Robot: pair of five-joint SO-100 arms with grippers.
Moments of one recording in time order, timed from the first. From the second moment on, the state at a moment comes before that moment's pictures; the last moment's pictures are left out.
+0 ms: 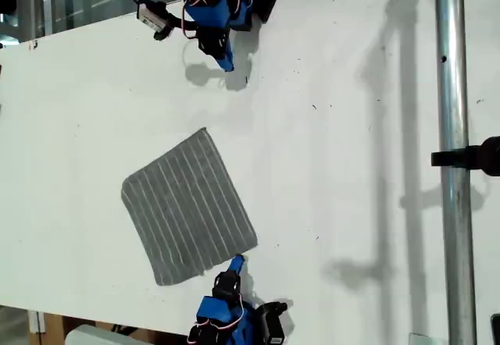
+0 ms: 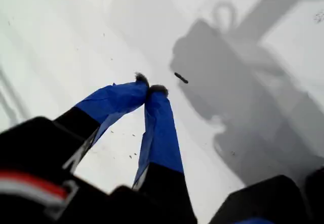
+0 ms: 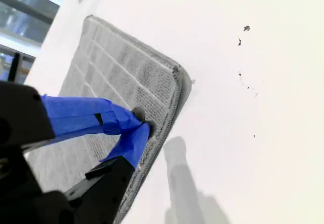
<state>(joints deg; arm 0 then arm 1) -10.5 198.6 178.7 73.7 -72.2 15.1 175.3 156.3 81.7 76.4</state>
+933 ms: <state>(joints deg) -10.4 198.6 177.9 74.4 -78.0 25.0 73.3 69.1 81.2 9.2</state>
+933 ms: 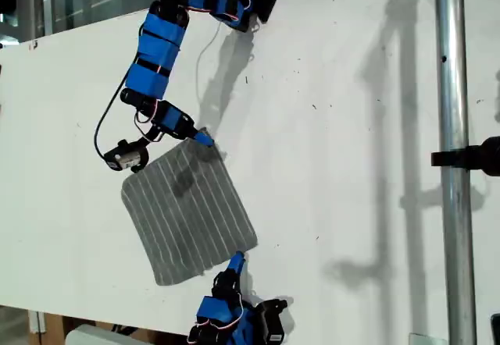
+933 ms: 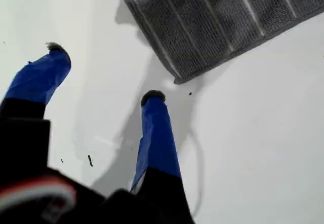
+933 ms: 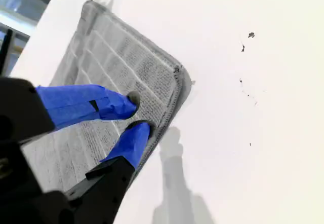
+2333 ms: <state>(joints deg) 0.3 127.4 114.1 96.8 -87.4 32.6 46.9 57.4 70.9 2.1</state>
